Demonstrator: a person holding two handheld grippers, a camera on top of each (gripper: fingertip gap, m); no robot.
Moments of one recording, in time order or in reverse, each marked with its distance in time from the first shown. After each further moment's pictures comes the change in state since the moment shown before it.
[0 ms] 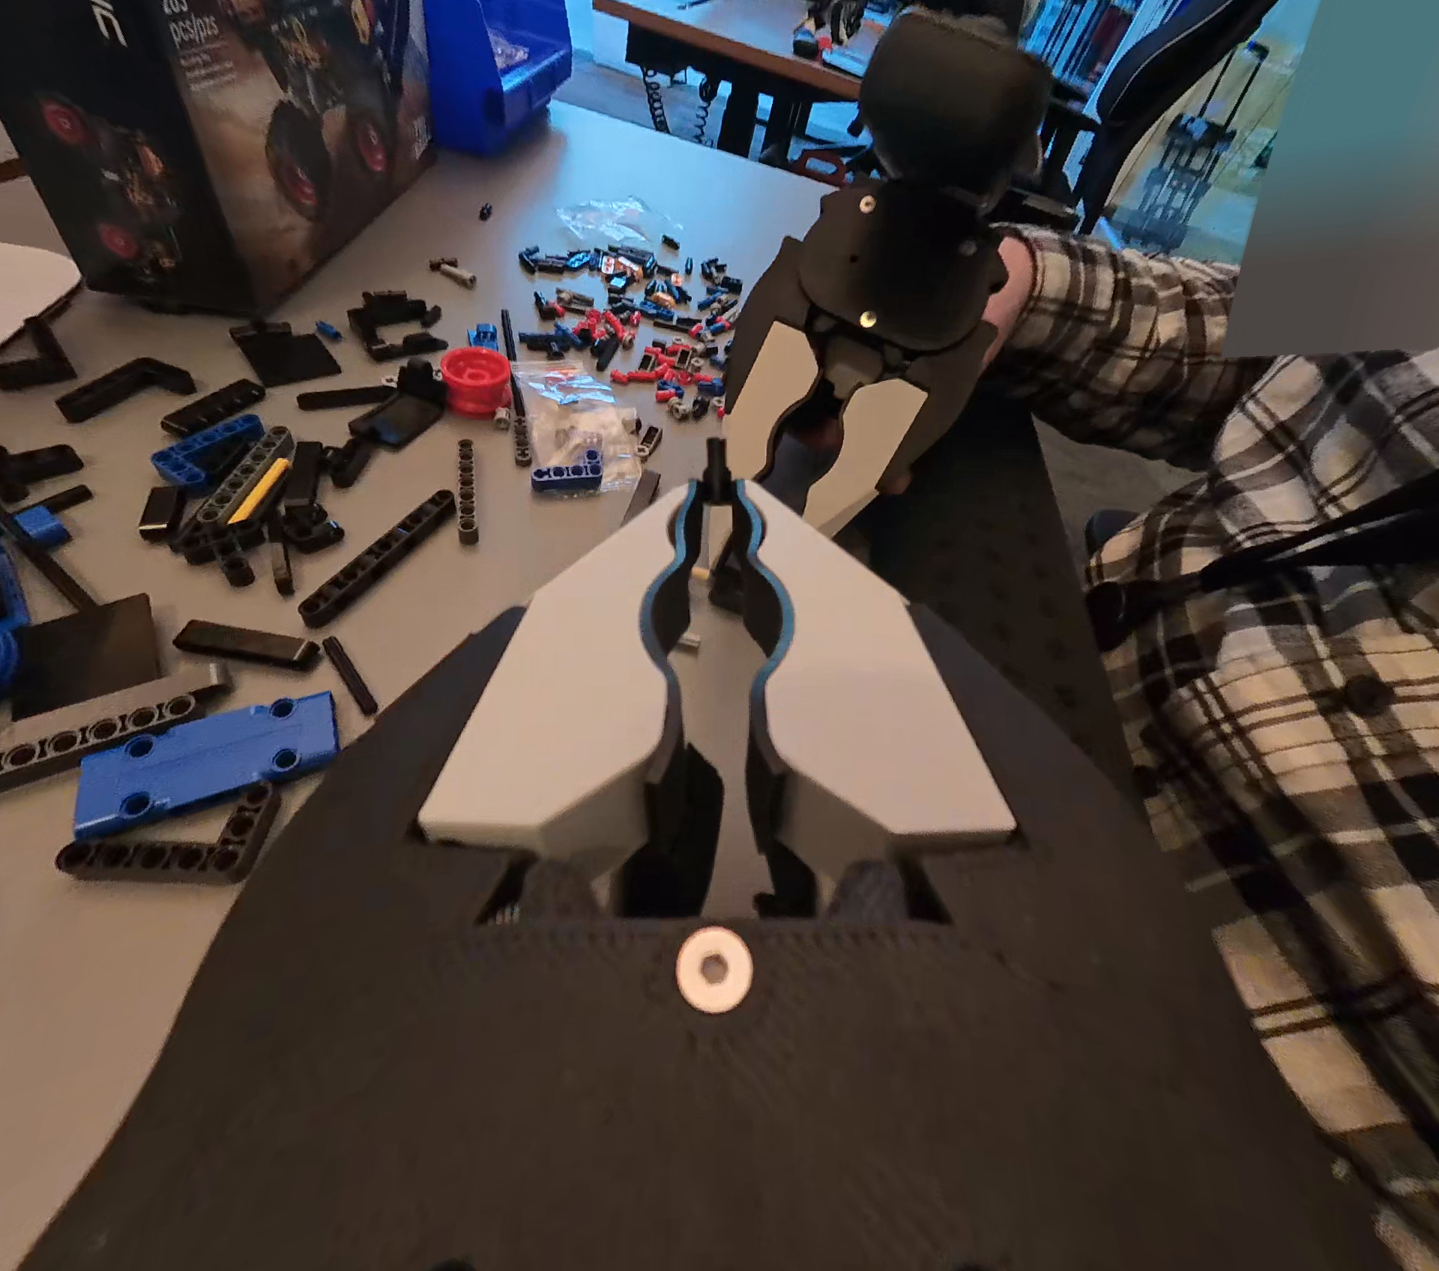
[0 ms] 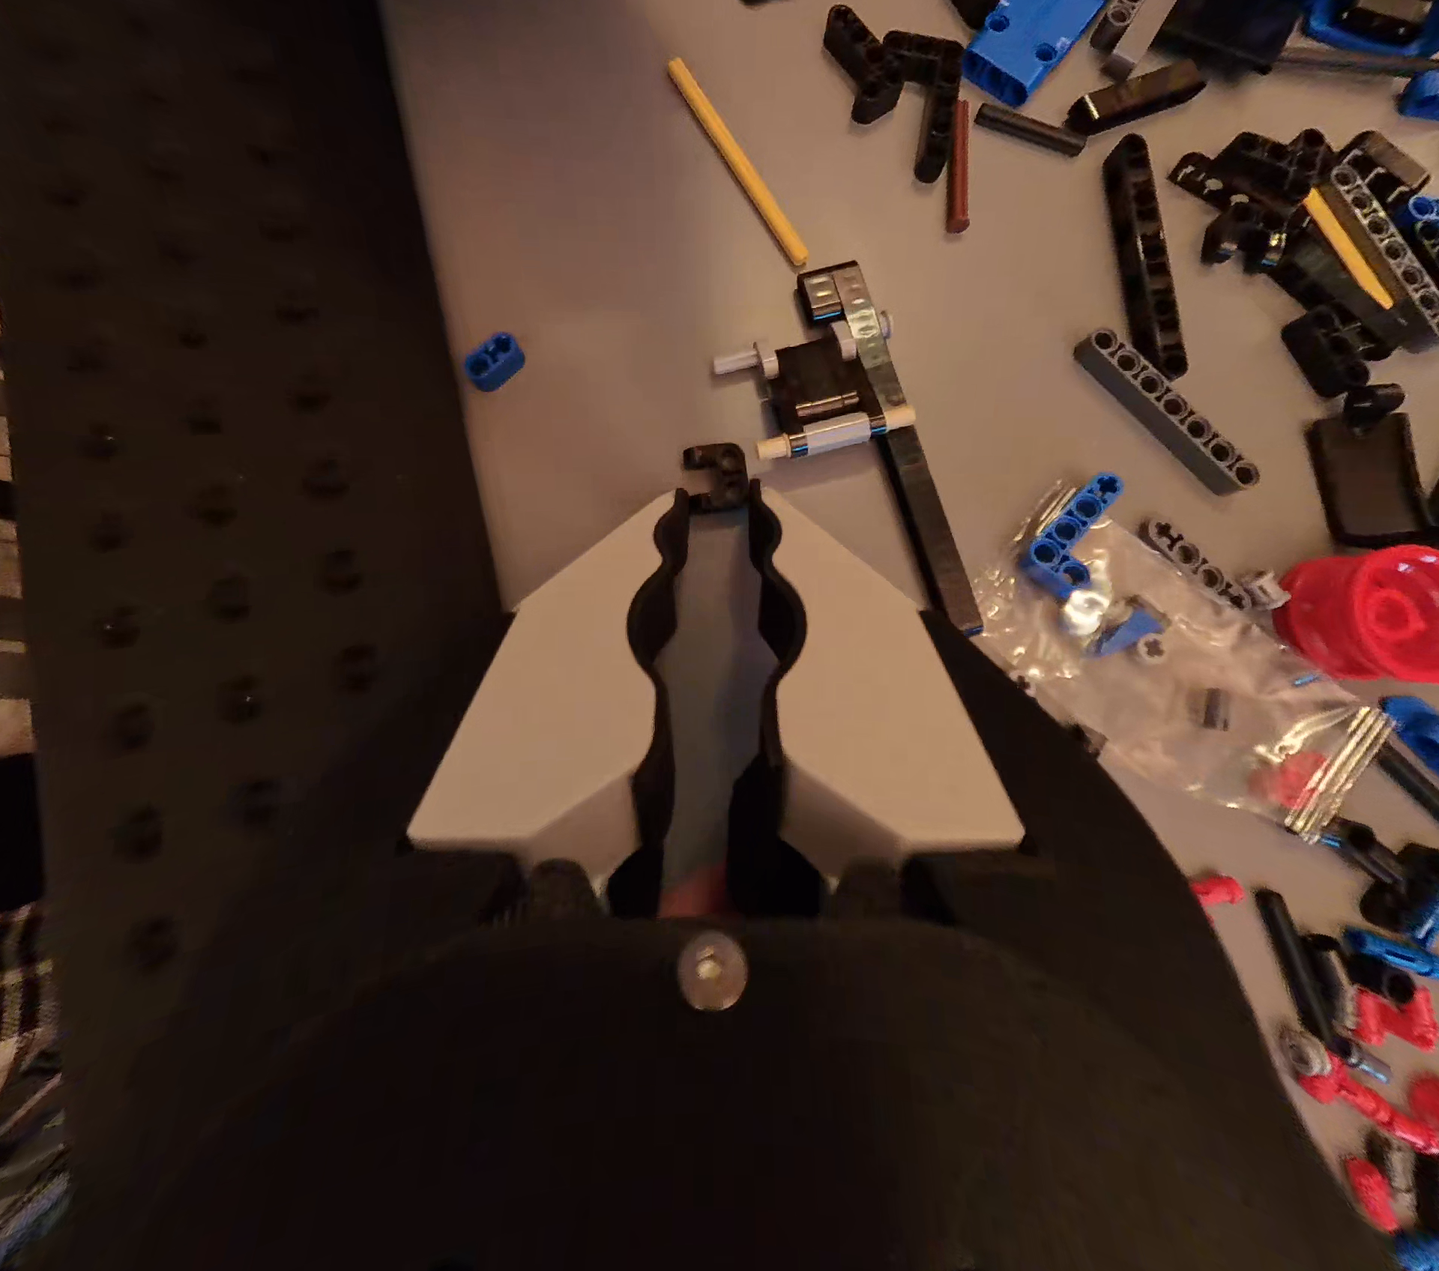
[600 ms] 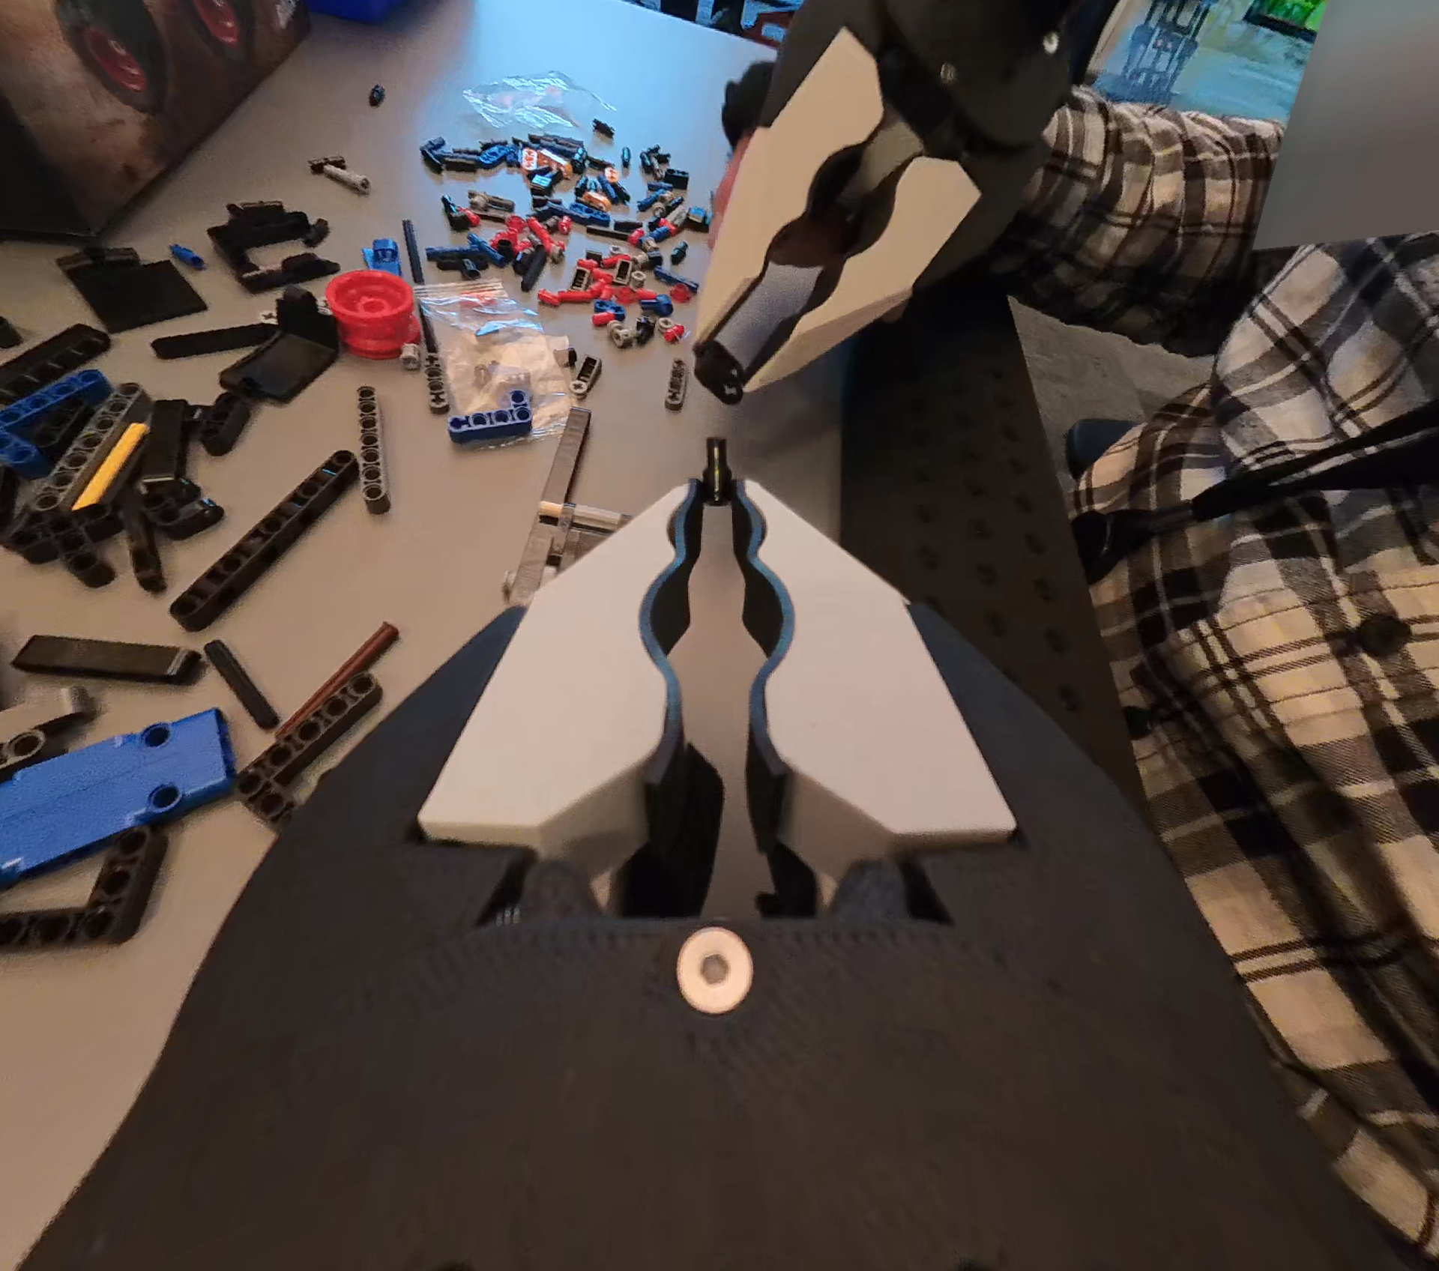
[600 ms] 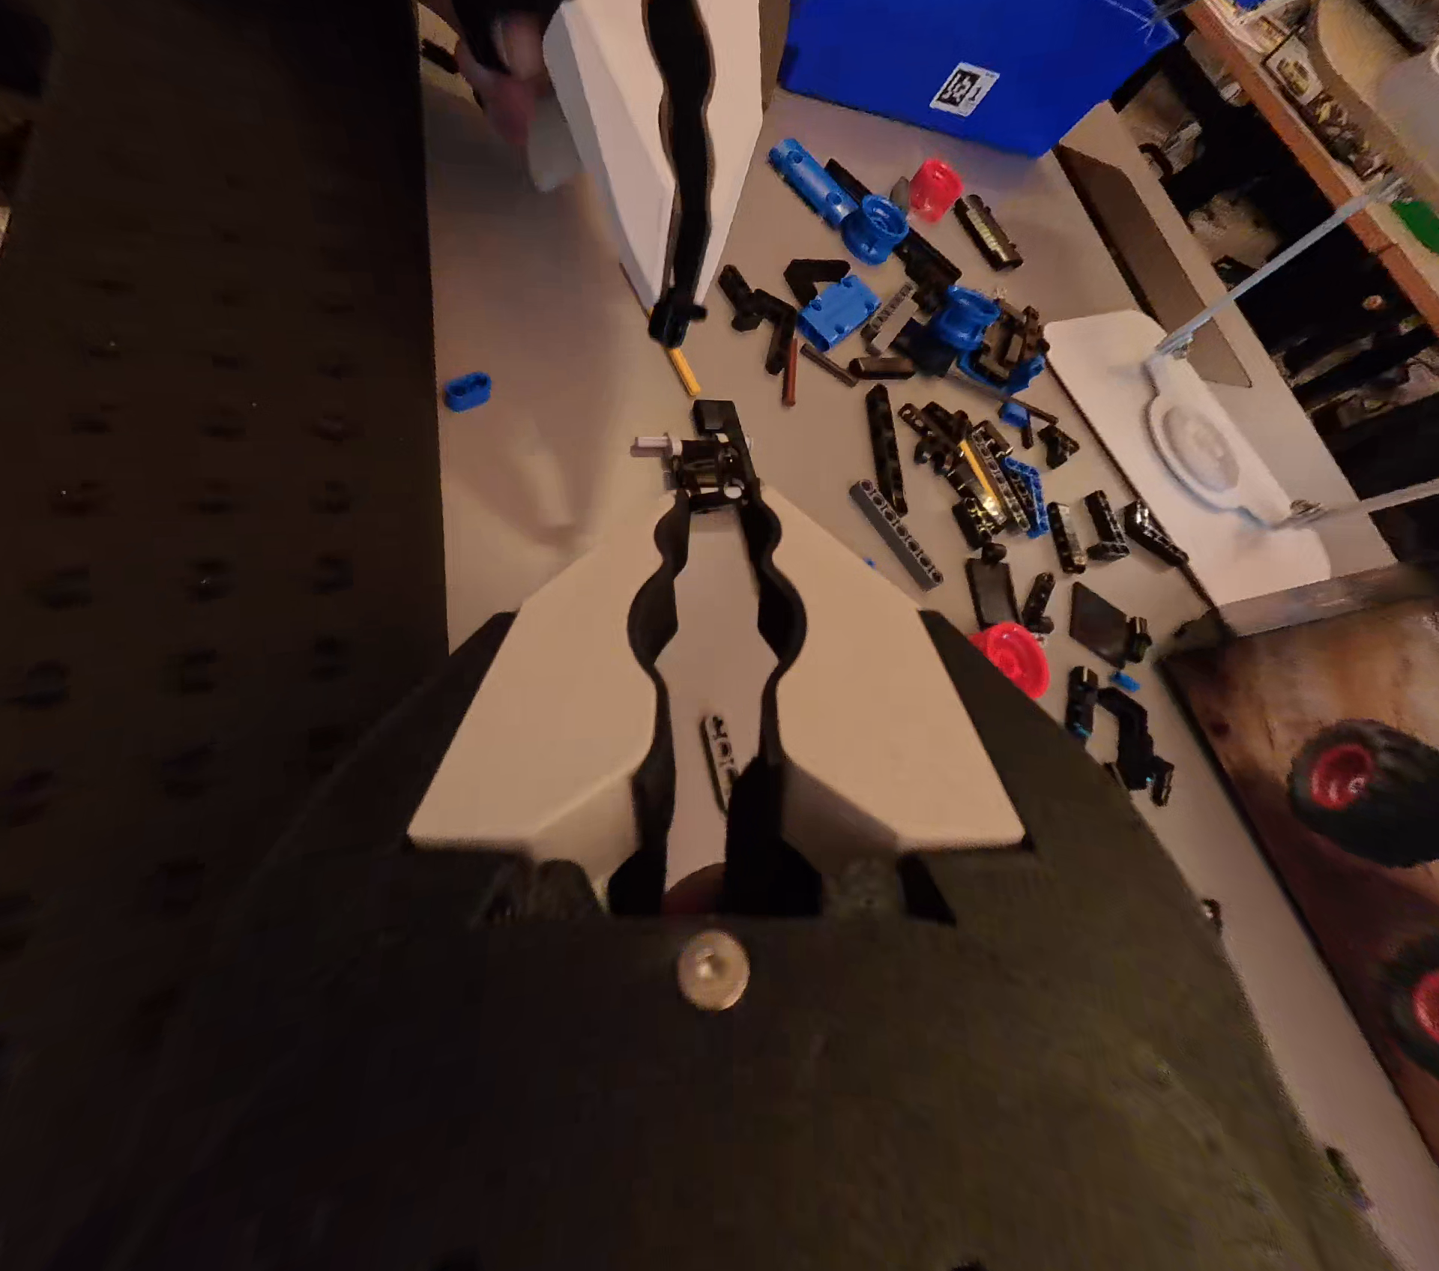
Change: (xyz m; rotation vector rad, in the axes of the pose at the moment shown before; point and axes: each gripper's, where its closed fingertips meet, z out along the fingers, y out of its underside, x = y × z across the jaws) left arm 0.015 0.024 0.019 -0.137 0.066 0.024; right arm 0.012 -0.027 -0.058 0.288 0.222 -0.327
